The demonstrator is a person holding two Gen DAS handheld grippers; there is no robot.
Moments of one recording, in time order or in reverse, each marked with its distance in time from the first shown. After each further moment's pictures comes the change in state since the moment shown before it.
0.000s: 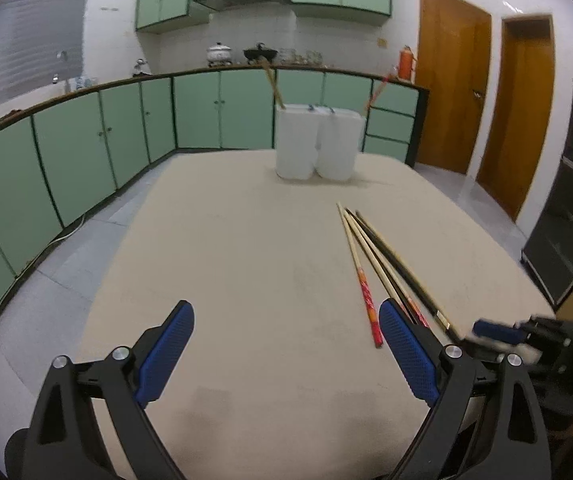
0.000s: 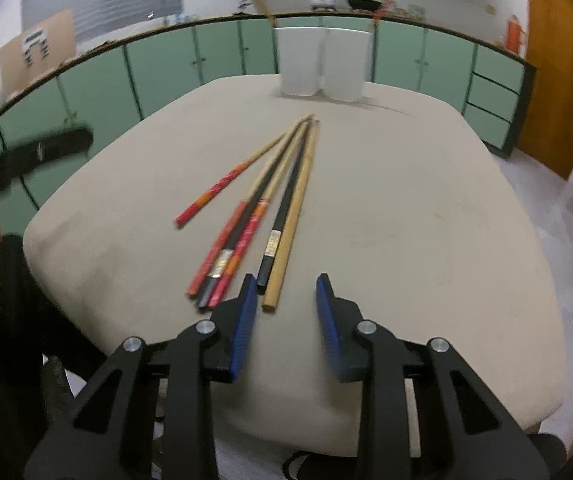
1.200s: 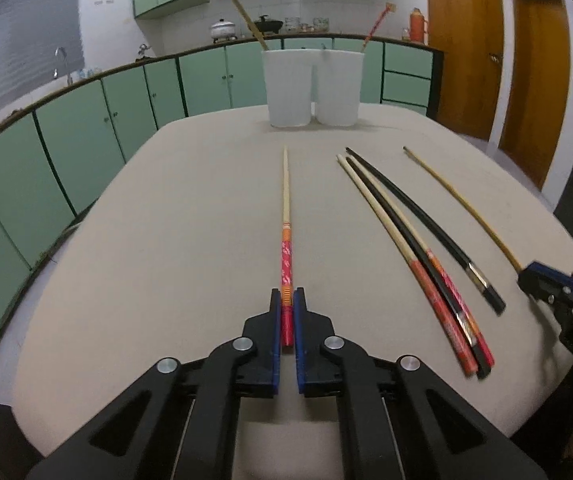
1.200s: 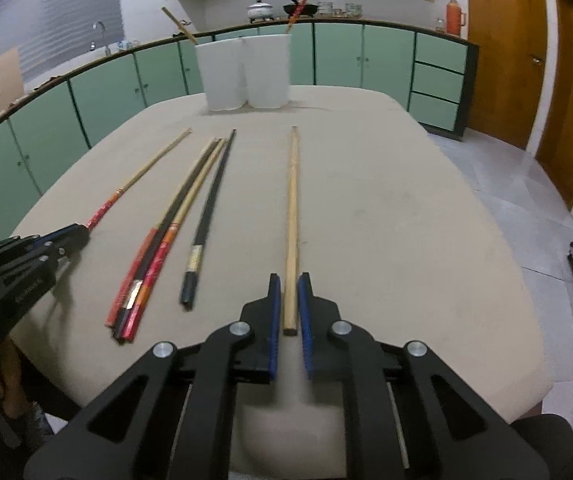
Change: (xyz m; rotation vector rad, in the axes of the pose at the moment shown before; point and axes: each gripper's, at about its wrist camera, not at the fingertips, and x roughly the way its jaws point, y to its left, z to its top) left arm 0.053 -0.039 -0.028 0.053 0.097 0.118; right arm 0.008 -0.035 -0.003 0.120 -0.051 -0.114
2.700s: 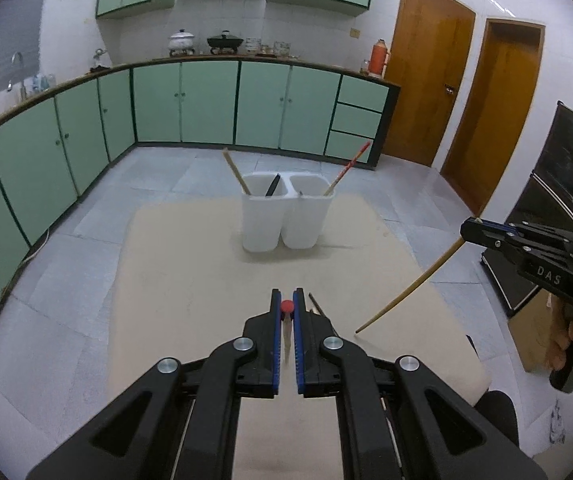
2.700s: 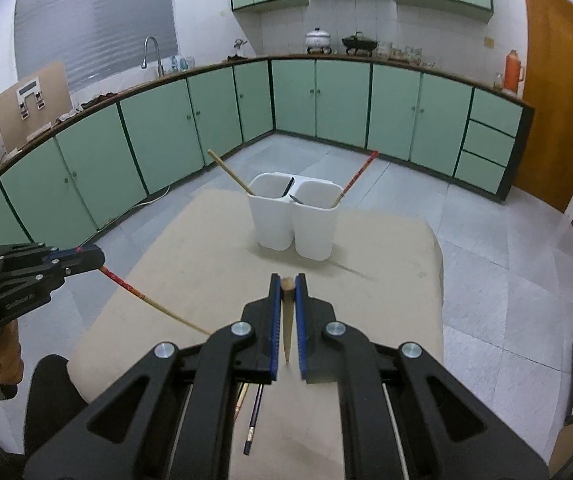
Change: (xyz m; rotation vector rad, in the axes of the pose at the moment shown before) left arm -0.086 0.076 0.201 -0.025 -0.006 -0.270; right arm -0.082 0.007 0.246 -0.132 -0.018 0.148
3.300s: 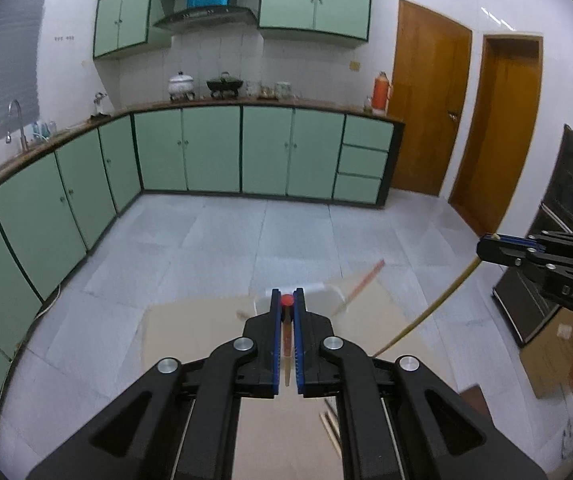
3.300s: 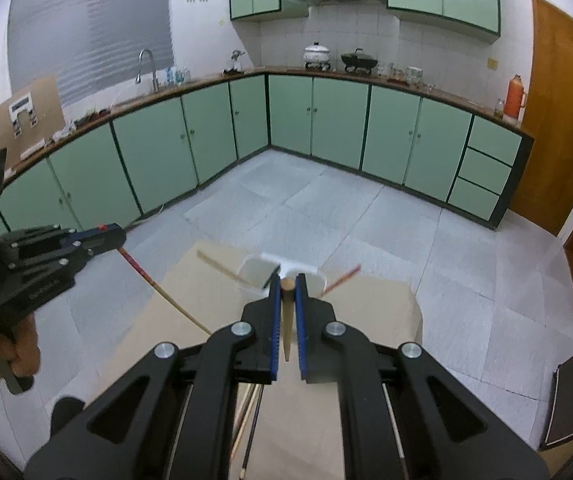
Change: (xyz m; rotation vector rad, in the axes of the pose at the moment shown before) left arm -0.005 0.000 0.158 0.029 -0.123 0.044; right arm -0.020 -0.010 0.153 -0.017 -0.039 -0.032
